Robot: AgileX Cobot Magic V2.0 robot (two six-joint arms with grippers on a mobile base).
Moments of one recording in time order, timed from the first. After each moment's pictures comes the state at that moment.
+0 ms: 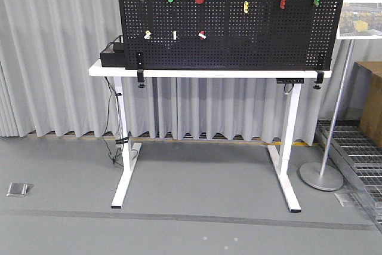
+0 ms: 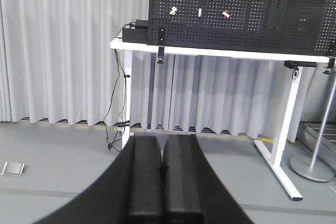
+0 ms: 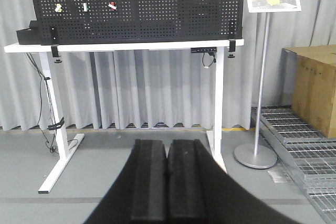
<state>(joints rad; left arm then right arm) -0.03 -0.02 0.03 -0.12 0.04 0.03 -0.02 -0.01 0.03 -0.08 0.06 0.10</state>
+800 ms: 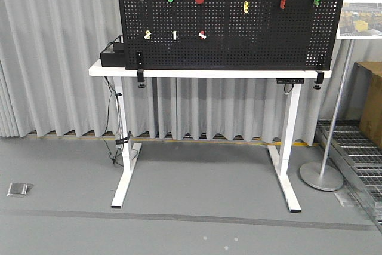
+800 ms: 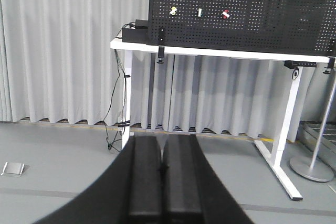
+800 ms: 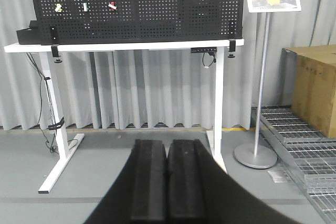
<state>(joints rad) -0.03 -0.02 0.03 -0.12 0.04 0.03 -0.02 -0.01 0.03 -0.08 0.06 0.10</state>
